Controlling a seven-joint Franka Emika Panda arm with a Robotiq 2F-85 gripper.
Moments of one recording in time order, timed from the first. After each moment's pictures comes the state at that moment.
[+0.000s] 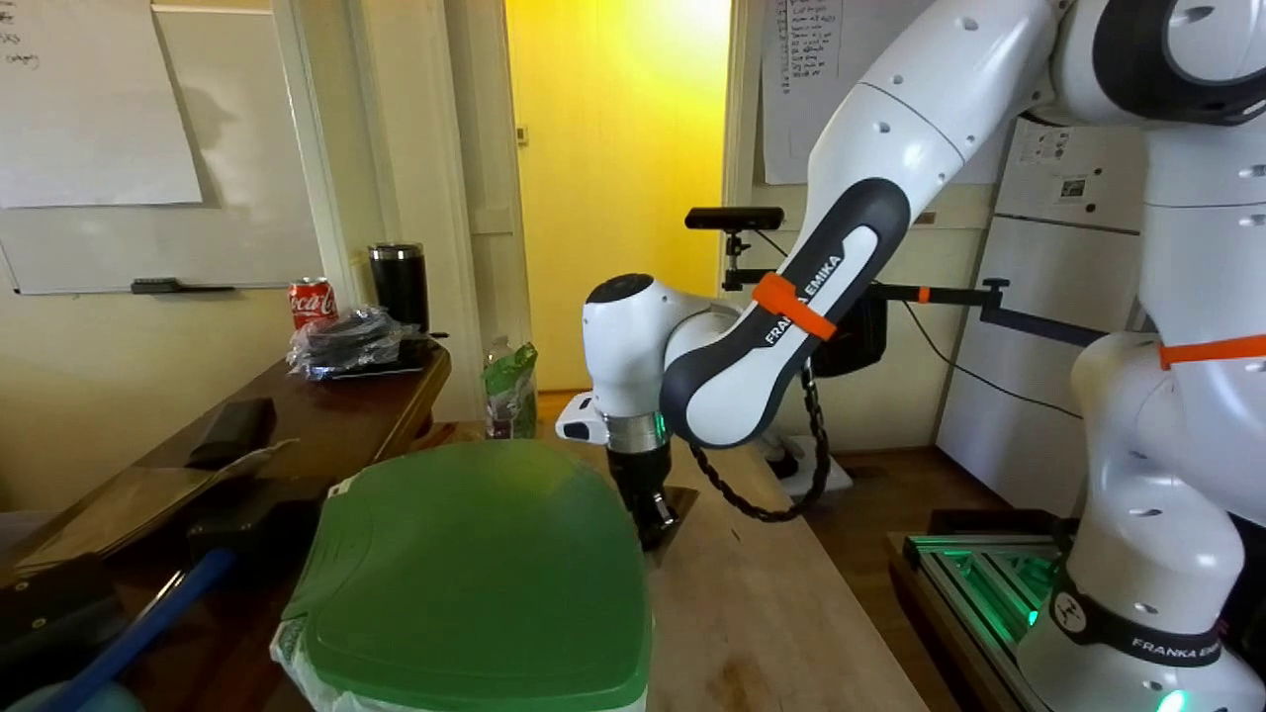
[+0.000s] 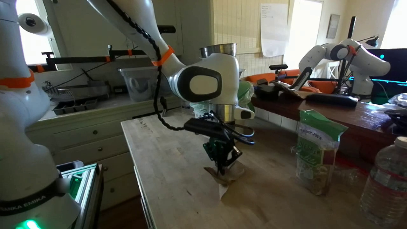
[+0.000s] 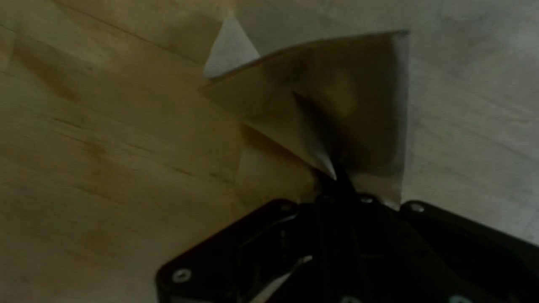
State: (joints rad) arm -0.14 0.19 -0.08 -2.31 -0.21 2.43 -0.58
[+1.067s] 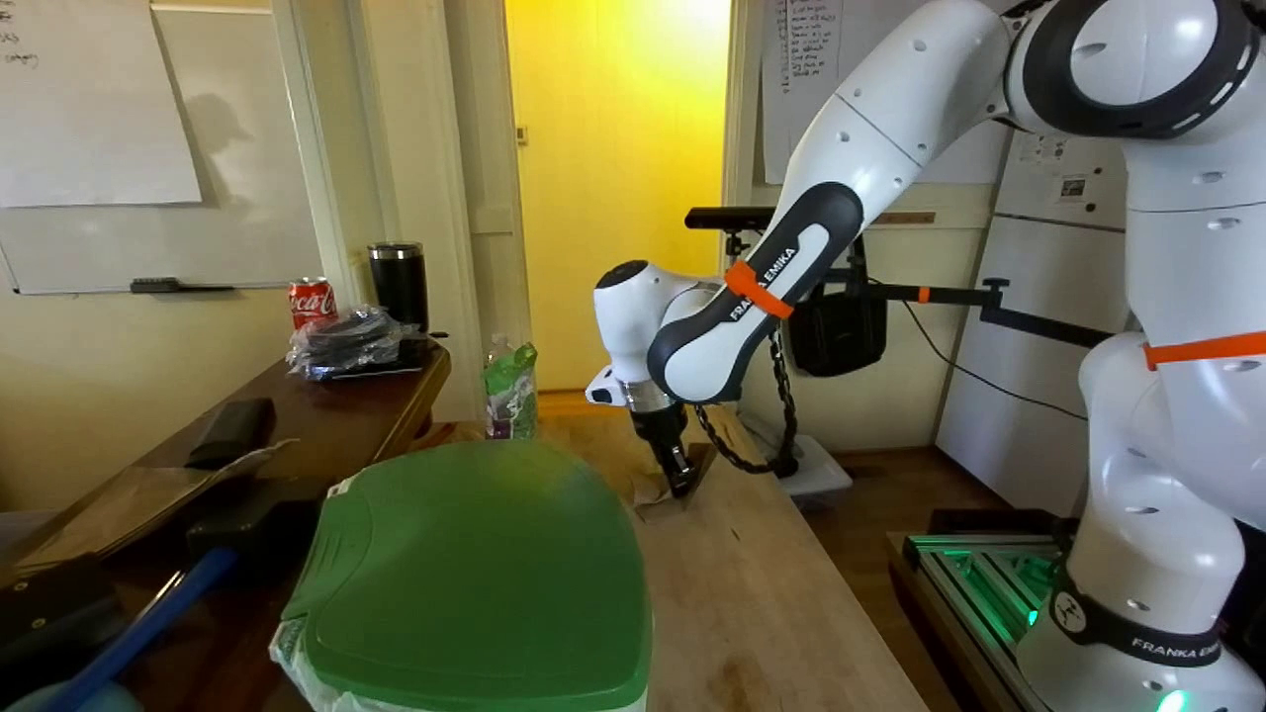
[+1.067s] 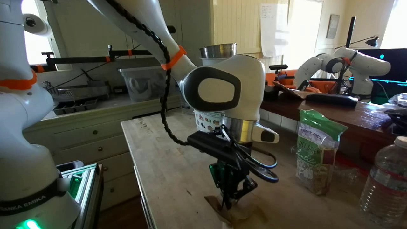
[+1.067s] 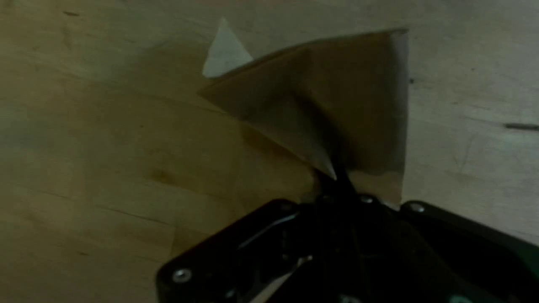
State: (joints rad) arm -0.23 0.24 -0.19 -2.23 -0.26 2.30 -0.60
